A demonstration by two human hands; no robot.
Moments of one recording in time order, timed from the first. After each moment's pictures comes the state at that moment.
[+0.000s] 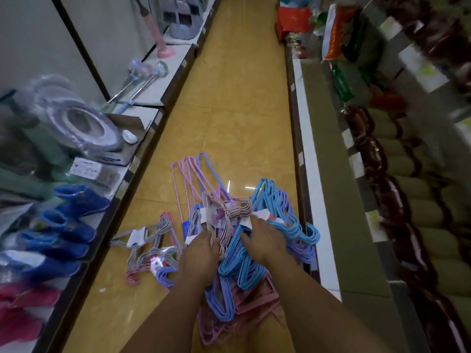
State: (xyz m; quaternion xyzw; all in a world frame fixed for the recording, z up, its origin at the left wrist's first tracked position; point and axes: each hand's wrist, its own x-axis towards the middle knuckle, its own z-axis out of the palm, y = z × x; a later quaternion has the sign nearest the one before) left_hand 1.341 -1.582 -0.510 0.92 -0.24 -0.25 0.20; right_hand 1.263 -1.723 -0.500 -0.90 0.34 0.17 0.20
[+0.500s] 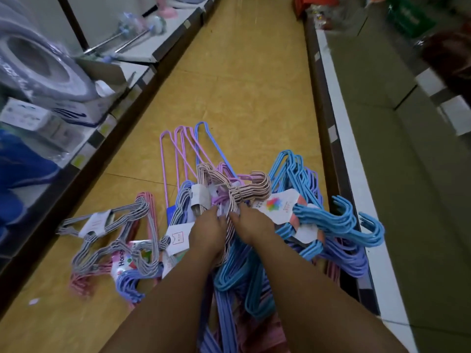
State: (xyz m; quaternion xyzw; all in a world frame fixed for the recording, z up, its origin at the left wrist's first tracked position) left_hand 1.405 -1.668 -0.780 0.91 -0.21 -0.22 0.28; right_hand 1.351 -1.765 -0.753 -0.89 0.33 0.18 0.25
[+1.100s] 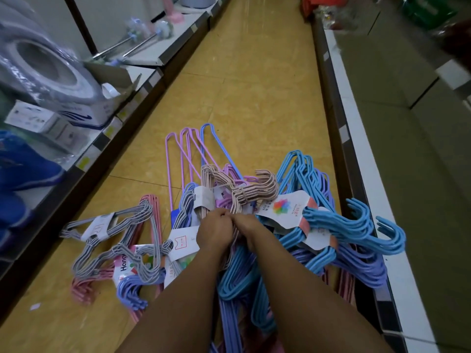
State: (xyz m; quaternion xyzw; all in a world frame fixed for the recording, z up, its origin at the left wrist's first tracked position) left_hand 1.411 -1.687 -0.783 0.89 -0.08 -0.26 0.37; right_hand 1.381 -1.758 -0.780 -0.58 0.51 0.10 0.63
